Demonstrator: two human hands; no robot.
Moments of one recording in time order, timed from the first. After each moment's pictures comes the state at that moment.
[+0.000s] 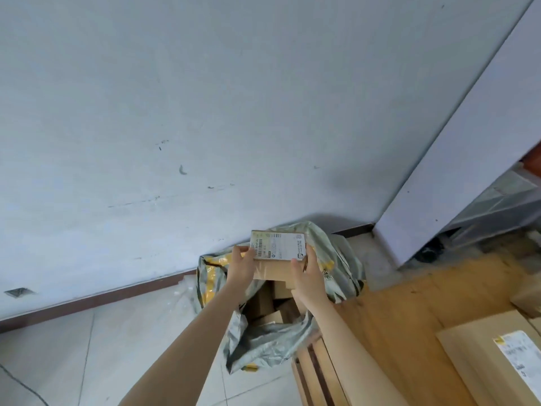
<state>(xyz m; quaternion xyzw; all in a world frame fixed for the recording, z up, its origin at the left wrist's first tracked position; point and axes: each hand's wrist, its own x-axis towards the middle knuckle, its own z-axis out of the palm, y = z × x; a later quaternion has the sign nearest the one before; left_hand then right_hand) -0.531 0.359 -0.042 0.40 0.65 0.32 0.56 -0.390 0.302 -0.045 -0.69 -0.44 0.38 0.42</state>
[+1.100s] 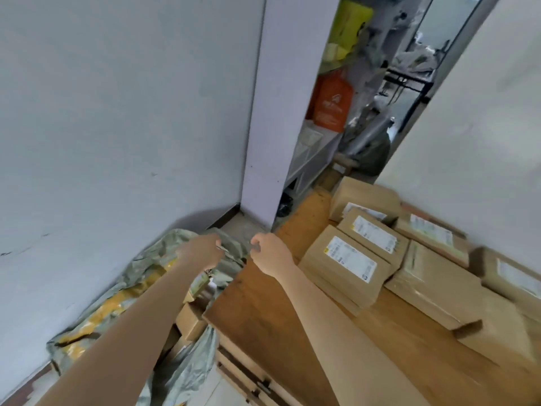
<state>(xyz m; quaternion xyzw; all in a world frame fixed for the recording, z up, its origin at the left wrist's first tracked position) -0.352 0.357 0.013 0.89 0.37 -0.12 0.25 -0.241 0.218 0.020 -0.88 -0.40 0.18 0.18</state>
